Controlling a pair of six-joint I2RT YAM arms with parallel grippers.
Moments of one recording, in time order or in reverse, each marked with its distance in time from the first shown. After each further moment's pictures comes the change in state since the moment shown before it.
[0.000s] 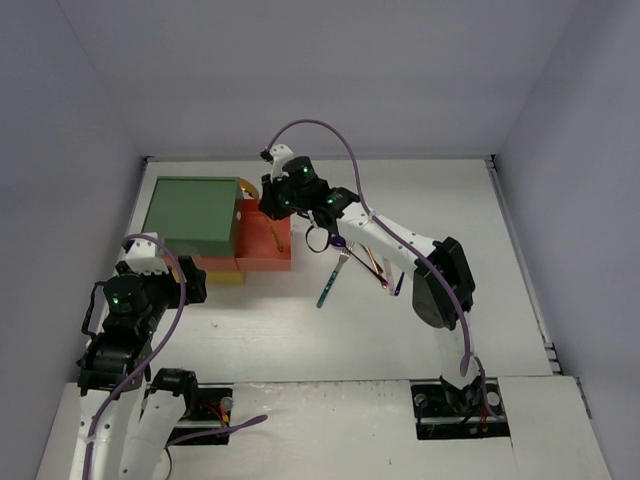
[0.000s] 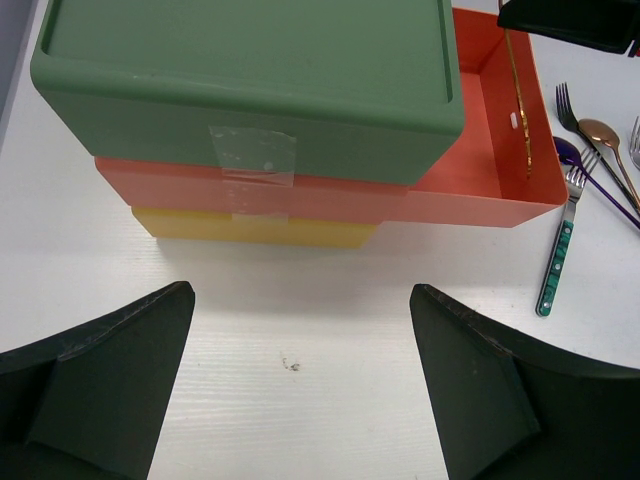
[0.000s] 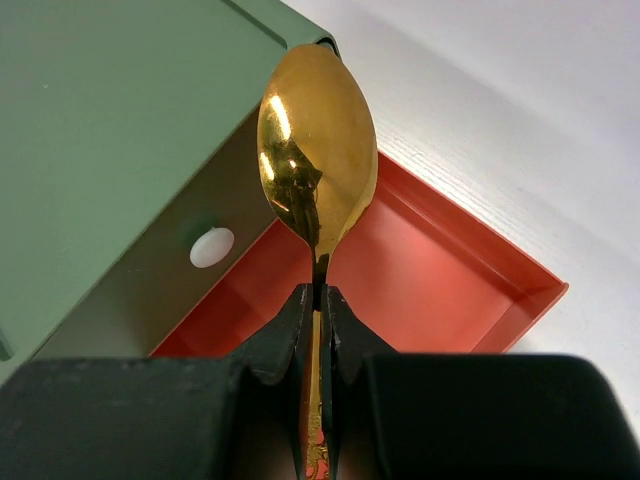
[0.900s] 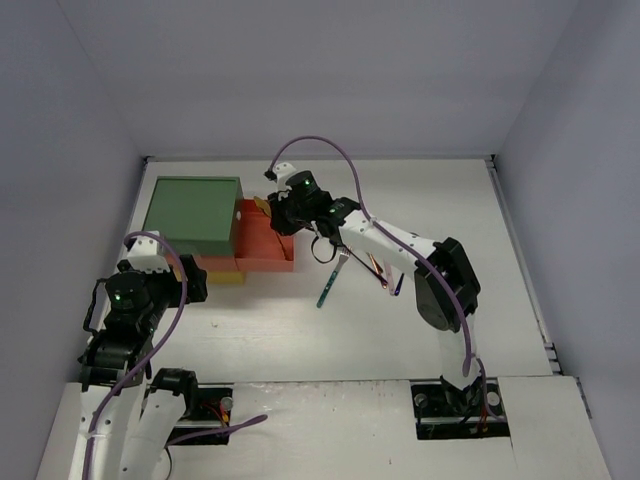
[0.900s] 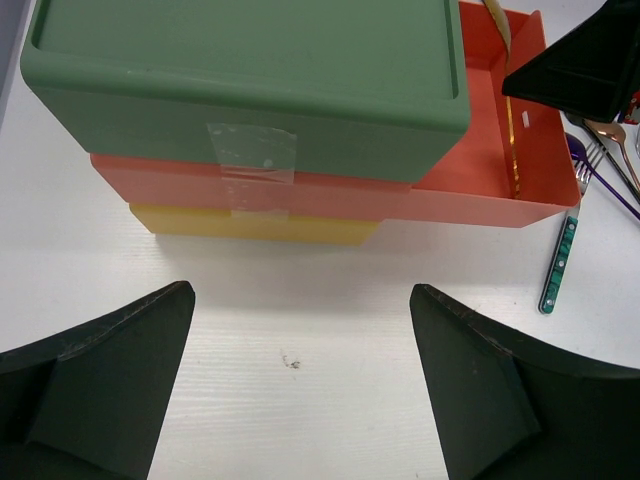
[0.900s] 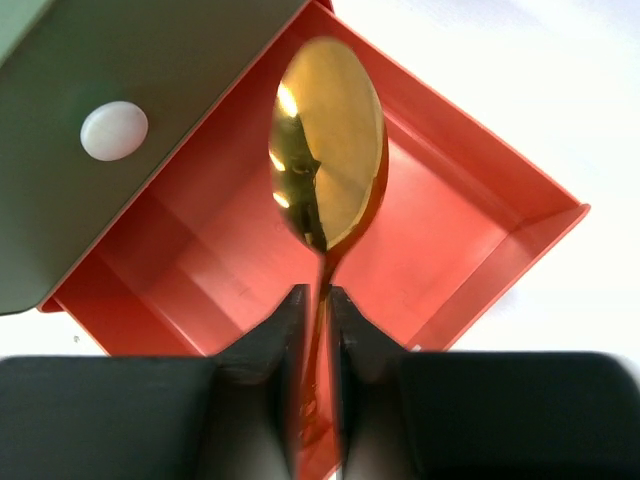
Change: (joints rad) left arm 0.000 0.019 0.000 0.000 0.000 0.000; right arm 0.008 -0.037 -0.132 -0.044 0.018 -0.065
